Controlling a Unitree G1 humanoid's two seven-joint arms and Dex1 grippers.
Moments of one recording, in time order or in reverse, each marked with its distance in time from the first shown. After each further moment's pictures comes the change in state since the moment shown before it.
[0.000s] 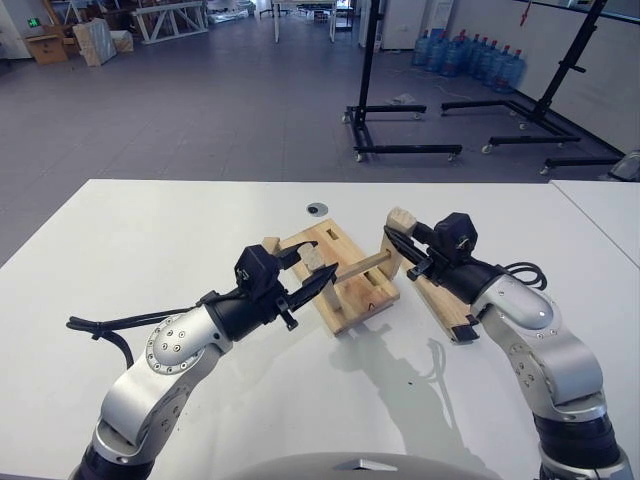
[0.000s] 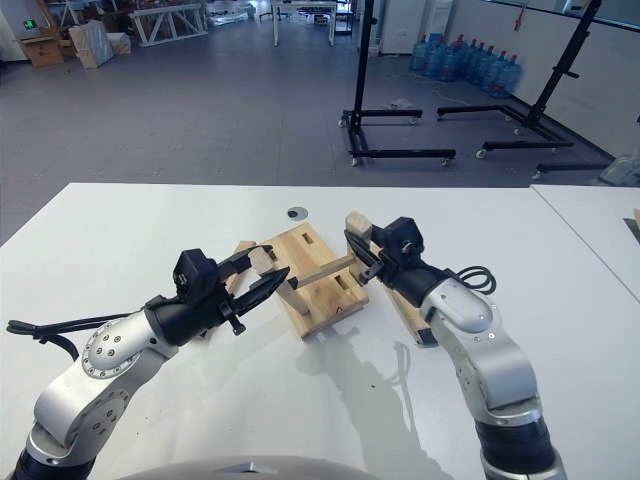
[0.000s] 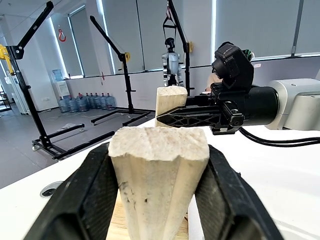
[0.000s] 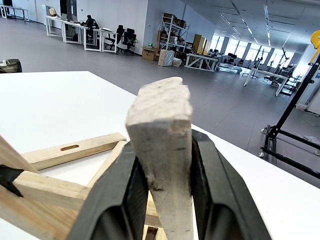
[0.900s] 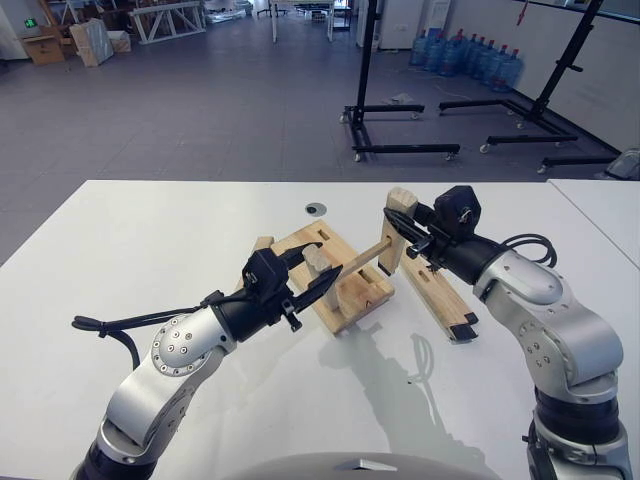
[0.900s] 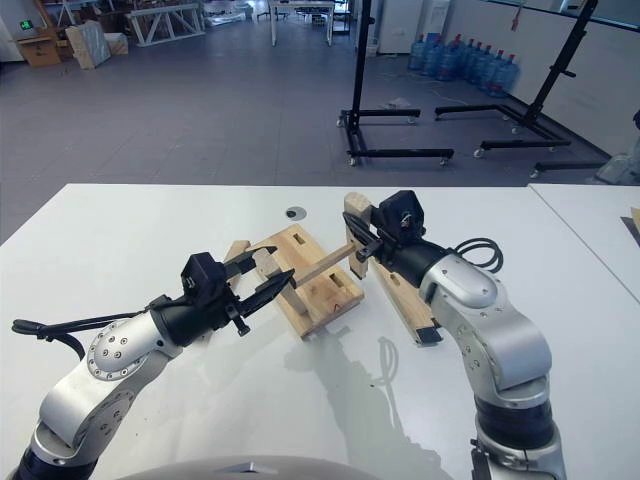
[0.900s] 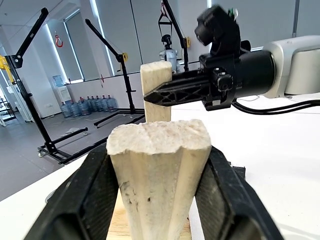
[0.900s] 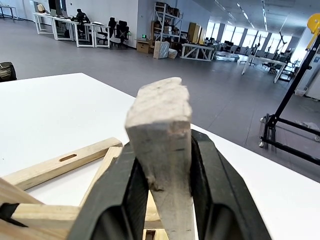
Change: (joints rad) left arm -0.009 0.011 -0.044 0.000 0.077 -0.026 0.001; right arm -0.162 0.026 -0.070 -0.104 0.096 0.319 -0.071
